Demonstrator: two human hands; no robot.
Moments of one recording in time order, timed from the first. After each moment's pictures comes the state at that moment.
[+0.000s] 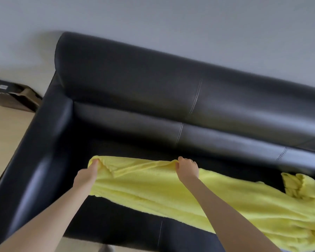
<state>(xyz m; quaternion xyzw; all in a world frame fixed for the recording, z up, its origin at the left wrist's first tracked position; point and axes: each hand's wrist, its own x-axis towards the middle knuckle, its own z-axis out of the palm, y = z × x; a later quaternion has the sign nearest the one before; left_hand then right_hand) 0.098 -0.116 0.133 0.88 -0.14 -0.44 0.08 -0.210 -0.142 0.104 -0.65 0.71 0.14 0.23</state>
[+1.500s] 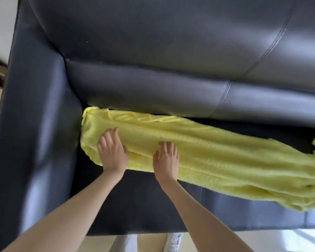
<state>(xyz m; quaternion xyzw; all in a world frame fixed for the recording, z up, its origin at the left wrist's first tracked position) 0.165 -0.135 -0.051 0.74 -0.65 -0.16 0.04 0.013 -0.093 -0.046 -0.58 0.79 -0.07 0.21</state>
